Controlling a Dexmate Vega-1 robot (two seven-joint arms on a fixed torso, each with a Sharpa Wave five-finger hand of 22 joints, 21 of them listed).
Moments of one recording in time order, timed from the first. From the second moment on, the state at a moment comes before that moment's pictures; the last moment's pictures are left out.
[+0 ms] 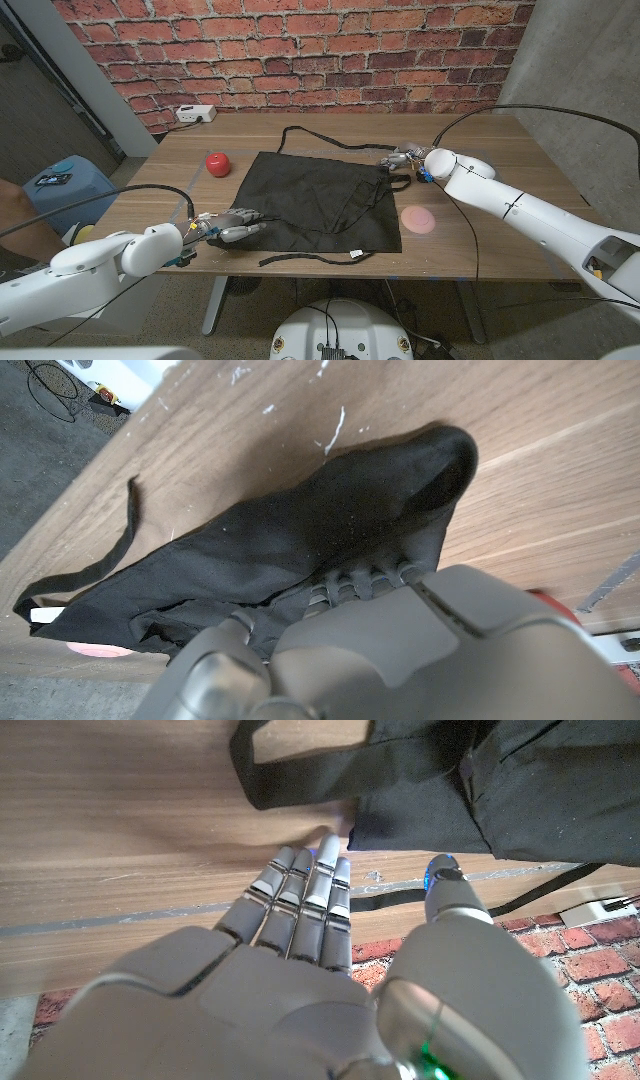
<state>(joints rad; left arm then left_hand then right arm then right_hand) 1.60 1.32 0.06 -2.14 0.26 0.23 -0.13 -0.02 0.17 0.36 0.20 0.21 -0.04 -0.09 0.18 0.17 -0.11 -0.04 0.20 0.17 -0.17 0.04 0.19 0.18 -0.17 0.08 0.20 0.18 -0.53 -0.74 -0.82 -1.68 -0.08 -0.61 0.14 0.66 -0.07 0.39 -0.16 0.20 0.63 0.08 0.22 0.20 0.69 0.04 0.46 0.35 0.53 -0.05 0.29 0.25 0.50 0.04 0.20 0.17</state>
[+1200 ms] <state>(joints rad) 1.57 1.40 0.14 -2.16 0.19 0.27 -0.06 -0.02 0.18 0.35 0.20 0.21 -0.05 -0.09 0.18 0.17 -0.11 -0.04 0.19 0.17 -0.17 0.04 0.19 0.18 -0.17 0.07 0.20 0.18 -0.52 -0.70 -0.86 -1.71 -0.11 -0.65 0.13 0.92 -0.07 0.32 -0.17 0.23 0.94 -0.01 0.30 0.26 0.90 -0.09 0.78 0.58 0.83 -0.10 0.49 0.43 0.53 0.01 0.24 0.17</state>
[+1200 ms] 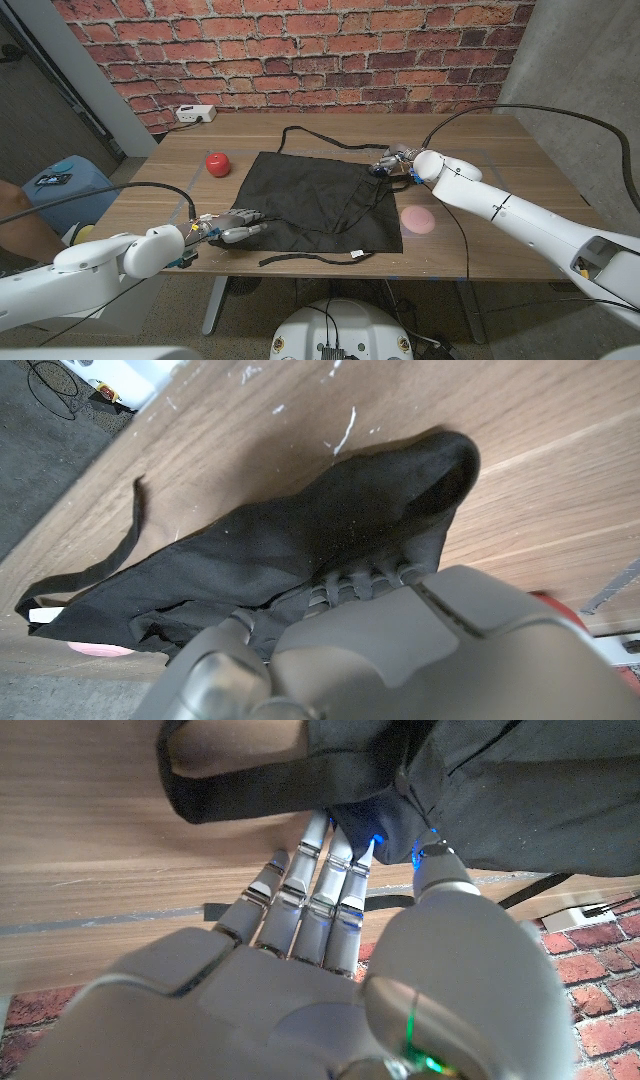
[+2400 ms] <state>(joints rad) 1.44 1.49 0.31 -2.18 0.11 0.27 -0.01 -0.02 0.18 0.35 0.20 0.22 -0.05 -0.09 0.18 0.17 -0.11 -0.05 0.19 0.17 -0.17 0.03 0.19 0.17 -0.17 0.07 0.20 0.17 -0.56 -0.70 -0.86 -1.82 -0.19 -0.68 0.04 1.17 -0.05 0.34 -0.17 0.26 1.10 -0.07 0.38 0.27 1.05 -0.16 0.83 0.57 0.97 -0.14 0.53 0.51 0.73 -0.07 0.26 0.19</state>
